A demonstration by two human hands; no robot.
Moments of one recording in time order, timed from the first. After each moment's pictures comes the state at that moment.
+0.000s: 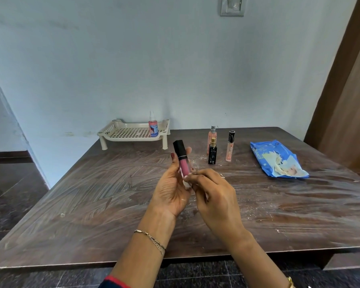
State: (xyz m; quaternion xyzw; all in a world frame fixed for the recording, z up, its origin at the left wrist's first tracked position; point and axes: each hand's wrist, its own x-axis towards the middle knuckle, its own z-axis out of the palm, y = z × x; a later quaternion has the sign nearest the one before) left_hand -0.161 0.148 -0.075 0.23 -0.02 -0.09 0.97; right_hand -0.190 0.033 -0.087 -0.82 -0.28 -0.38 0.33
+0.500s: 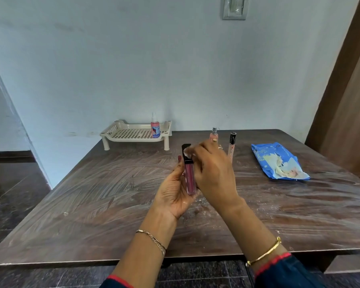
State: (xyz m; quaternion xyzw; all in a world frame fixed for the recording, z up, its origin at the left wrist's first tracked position) left_hand -0.168 0.150 -0.076 0.21 -0.04 -0.15 0.97; right_hand -0.165 0.047 -0.041 -0.82 -0.26 -0.42 0.27
